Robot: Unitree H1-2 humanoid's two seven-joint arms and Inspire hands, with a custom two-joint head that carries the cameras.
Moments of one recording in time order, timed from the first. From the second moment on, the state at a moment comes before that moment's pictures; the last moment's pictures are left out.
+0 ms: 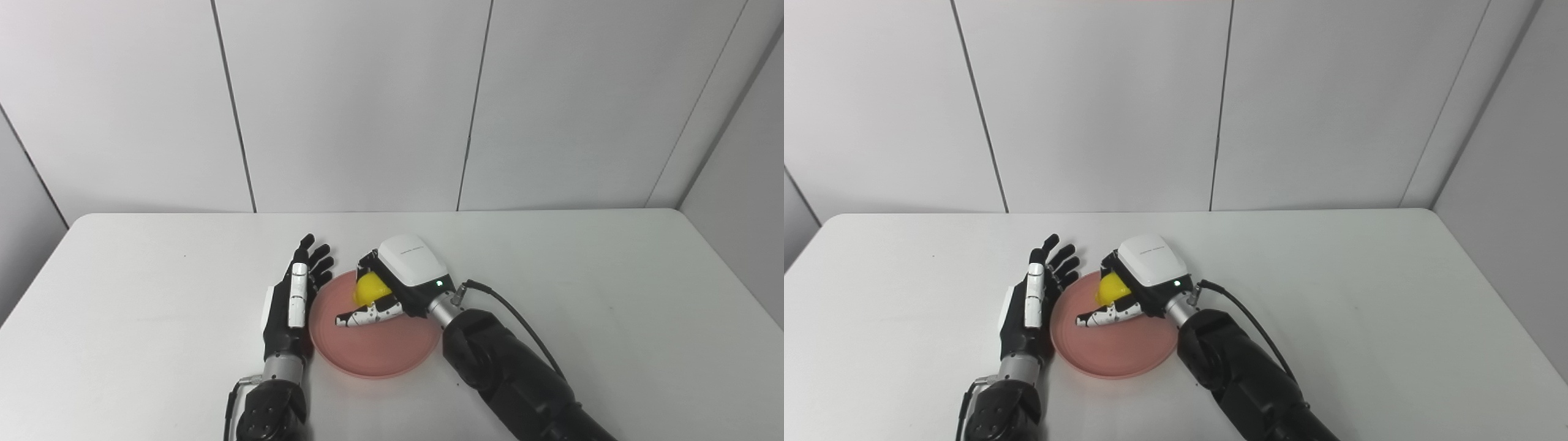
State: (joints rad) left arm -0.35 -0.16 0.03 0.34 -0.06 -0.06 0.03; right arm -0.63 -0.17 0.52 0.44 -0.89 -0.05 -0.08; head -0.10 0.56
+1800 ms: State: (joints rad) left arm -0.36 -0.16 0.04 0.36 -0.06 -0.08 0.04; right arm -0.60 -0.17 0.36 0.37 -0.69 -0.15 -0.11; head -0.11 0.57
